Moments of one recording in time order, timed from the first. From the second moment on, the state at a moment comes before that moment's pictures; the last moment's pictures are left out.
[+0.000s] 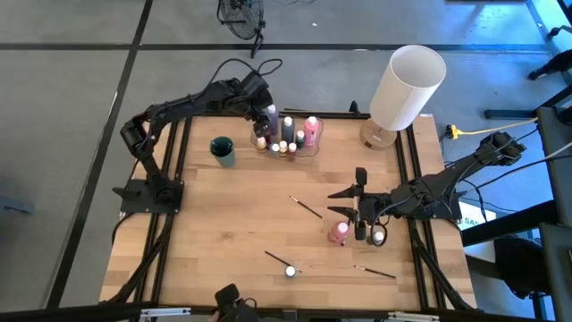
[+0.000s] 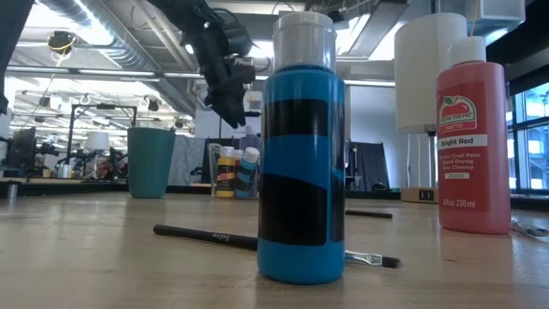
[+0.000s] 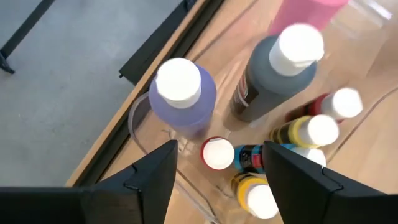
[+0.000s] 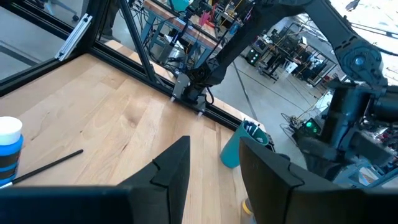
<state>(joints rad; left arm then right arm) 0.66 1.70 1.48 -0.77 0.03 0.08 0.52 1.05 0.66 0.19 0.55 -0.42</state>
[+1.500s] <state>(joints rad) 0.32 1.71 1.48 -0.83 -0.26 0.13 0.52 1.05 0.66 0.22 0.55 -0.42</state>
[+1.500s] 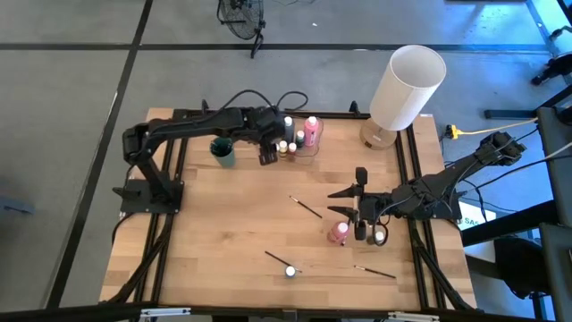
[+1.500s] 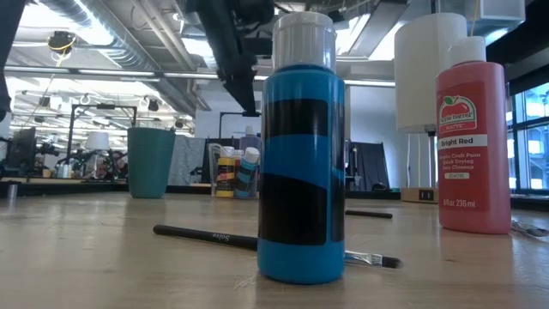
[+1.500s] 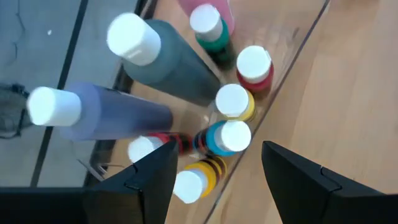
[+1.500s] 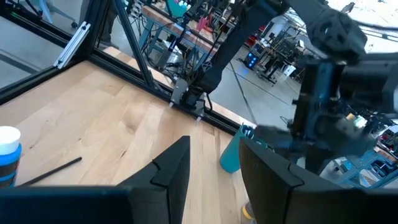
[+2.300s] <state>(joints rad) 0.32 1.79 1.48 -0.82 -0.29 0.06 0.52 1.05 0.66 0.21 0.55 -0.42</state>
